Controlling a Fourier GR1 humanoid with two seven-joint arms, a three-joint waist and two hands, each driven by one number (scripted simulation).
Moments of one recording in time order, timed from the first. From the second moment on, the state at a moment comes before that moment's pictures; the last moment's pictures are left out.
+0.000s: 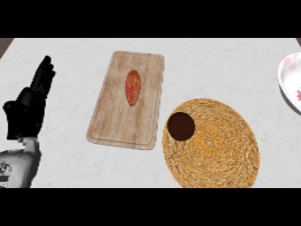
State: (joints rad) left arm -0.23 0.21 0.04 -1.61 -0.17 0.12 0.18; right arm -0.36 -0.43 -0.50 -1.35 0.60 0.00 -0.11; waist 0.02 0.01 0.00
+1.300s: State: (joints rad) left arm -0.25 0.19 0.02 -1.61 -0.17 0.10 0.18; right arm -0.75 -0.69 -0.71 -0.30 0.54 -0.05 -0.62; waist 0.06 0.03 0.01
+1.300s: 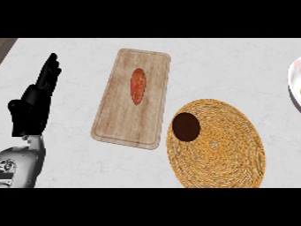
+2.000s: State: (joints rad) left arm -0.25 0.20 0.06 -1.59 -0.17 0.10 0.17; right arm -0.62 -0.91 -0.84 -0.18 0.38 0.33 -0.76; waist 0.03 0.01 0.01
